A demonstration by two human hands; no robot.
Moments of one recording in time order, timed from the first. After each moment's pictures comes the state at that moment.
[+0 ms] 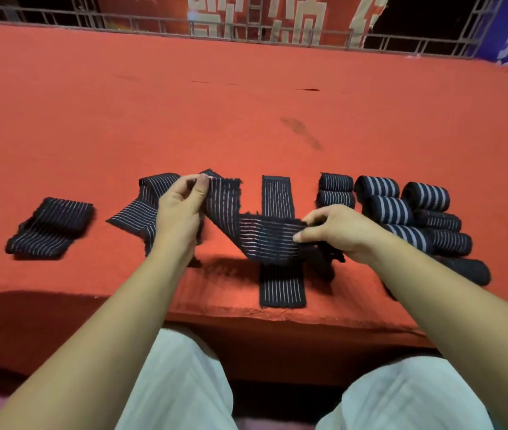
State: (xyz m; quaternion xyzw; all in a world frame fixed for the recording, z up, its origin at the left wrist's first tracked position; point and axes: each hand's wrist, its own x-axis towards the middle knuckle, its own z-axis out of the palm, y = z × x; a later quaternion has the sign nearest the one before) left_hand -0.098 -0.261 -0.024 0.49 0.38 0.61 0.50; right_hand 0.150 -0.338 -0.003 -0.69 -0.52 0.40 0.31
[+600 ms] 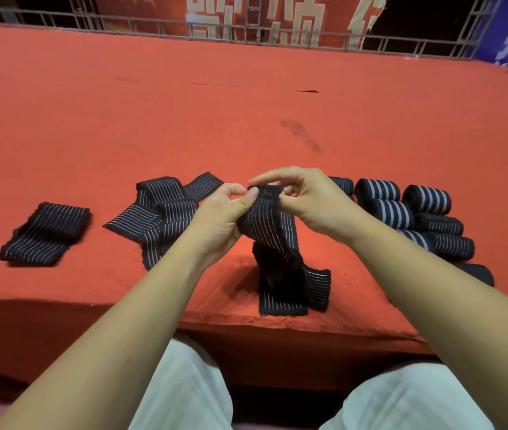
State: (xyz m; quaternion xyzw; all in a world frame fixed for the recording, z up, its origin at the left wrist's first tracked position) left_hand -0.056 -0.269 -0.011 0.46 0.26 0.45 0.72; right_hand 0.106 -0.319 0.043 -0.51 -0.68 0.32 0.41
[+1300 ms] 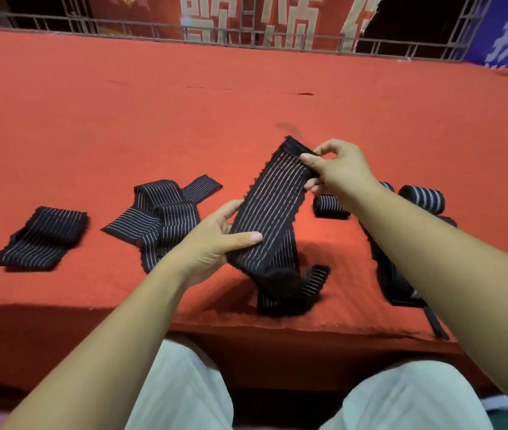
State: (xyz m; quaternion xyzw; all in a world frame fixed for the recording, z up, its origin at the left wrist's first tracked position) left_hand -0.084 -0.283 -0.024 0.55 0.23 0.32 0.73; right_hand 0.151 -0.287 0.056 -0.63 -0.46 0.31 0.54
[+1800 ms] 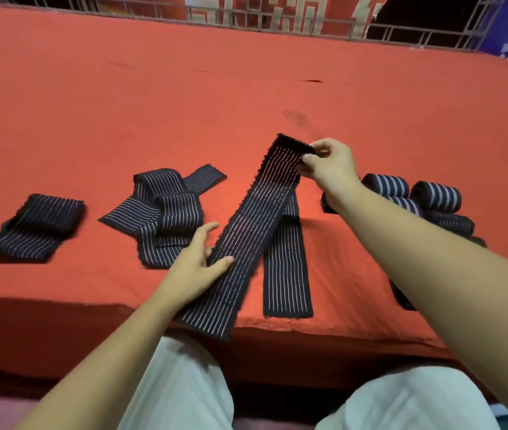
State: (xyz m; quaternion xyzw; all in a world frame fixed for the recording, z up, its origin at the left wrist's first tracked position) left_hand -0.121 -0.272 -0.095 0.72 0.46 0.28 0.44; right_hand 0.150 -0.221 0.008 -0.63 -0.43 0.26 0.59
